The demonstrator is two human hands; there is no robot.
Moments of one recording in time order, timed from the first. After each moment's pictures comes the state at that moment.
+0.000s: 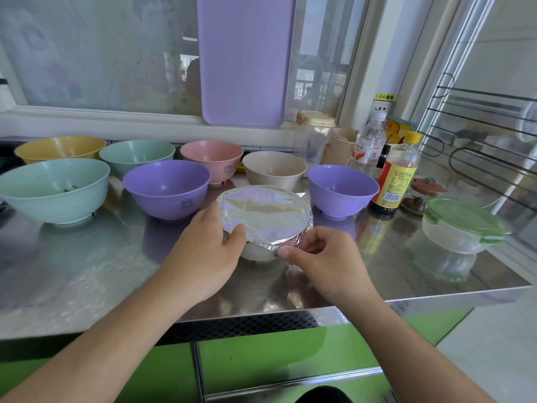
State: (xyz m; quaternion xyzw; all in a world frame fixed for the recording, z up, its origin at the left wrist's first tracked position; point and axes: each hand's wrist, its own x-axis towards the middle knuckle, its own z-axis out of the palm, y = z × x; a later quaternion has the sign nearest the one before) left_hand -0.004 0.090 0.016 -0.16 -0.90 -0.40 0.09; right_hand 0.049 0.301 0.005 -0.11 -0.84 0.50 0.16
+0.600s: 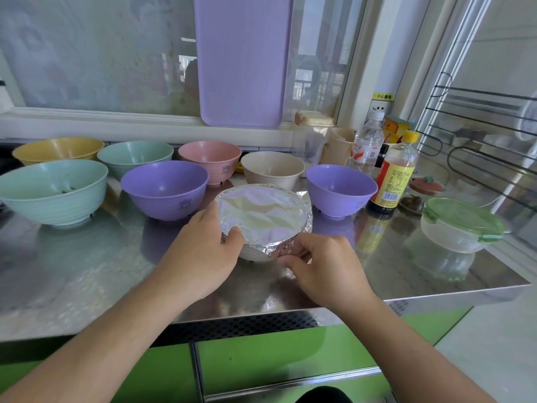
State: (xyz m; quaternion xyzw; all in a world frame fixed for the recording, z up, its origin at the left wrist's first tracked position) left_hand -0.001 0.091 0.024 -0.15 -0.91 -0.37 0.08; right_hand 0.042 0.311 -0.012 0.03 -0.93 0.25 0.26
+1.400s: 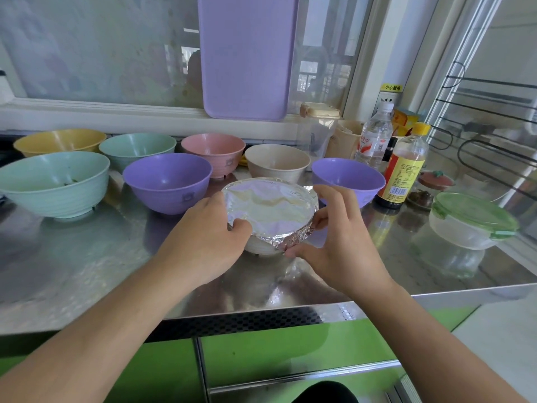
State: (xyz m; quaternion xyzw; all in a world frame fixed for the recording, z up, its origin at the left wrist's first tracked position) left_hand -0.007 0.093 0.037 -0.14 -0.93 -0.32 0.07; right_hand 0.033 0.328 0.001 0.09 -0.91 0.27 0.29
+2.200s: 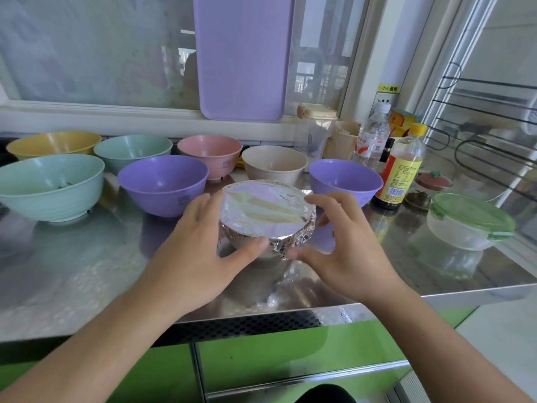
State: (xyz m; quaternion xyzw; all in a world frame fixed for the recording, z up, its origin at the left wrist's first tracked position) left_hand 0.010 0.081 0.021 -0.22 -0.91 -0.33 0.13; right_hand 0.044 0.337 0.009 0.11 -0.92 0.26 0.28
